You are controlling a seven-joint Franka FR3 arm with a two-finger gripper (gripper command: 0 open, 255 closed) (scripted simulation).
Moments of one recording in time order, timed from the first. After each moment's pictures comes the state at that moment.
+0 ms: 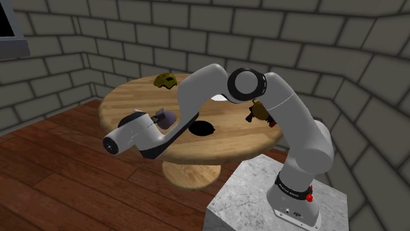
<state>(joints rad) 0.11 0.89 0.65 -1.49 -1.70 1.29 1.71</state>
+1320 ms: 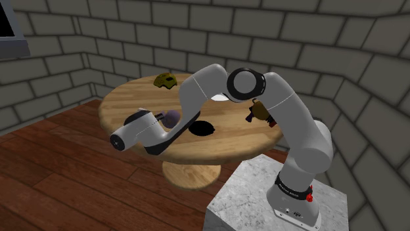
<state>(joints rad) 0.07 0.89 0.62 -1.51 -1.73 1.33 1.72</state>
